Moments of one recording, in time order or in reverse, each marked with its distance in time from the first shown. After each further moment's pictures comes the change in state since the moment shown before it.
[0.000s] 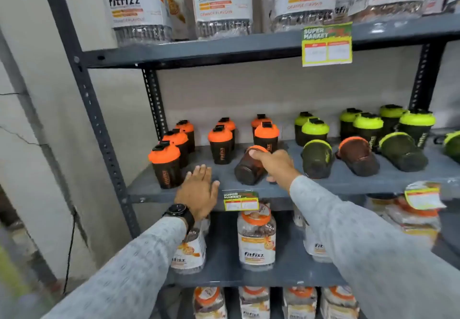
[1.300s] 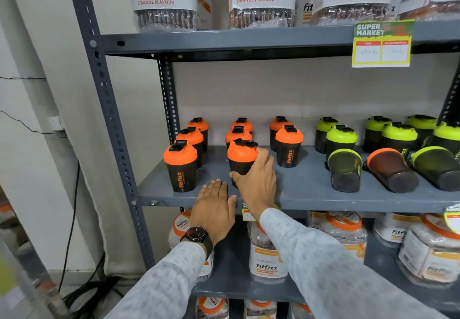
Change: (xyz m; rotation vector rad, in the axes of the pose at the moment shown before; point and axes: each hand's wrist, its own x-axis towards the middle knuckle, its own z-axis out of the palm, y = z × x) left_hand 0.000 -0.018 0.053 -0.009 0.140 -0.039; right_hand -0.011 0.010 0.124 -0.294 0.300 -0.502
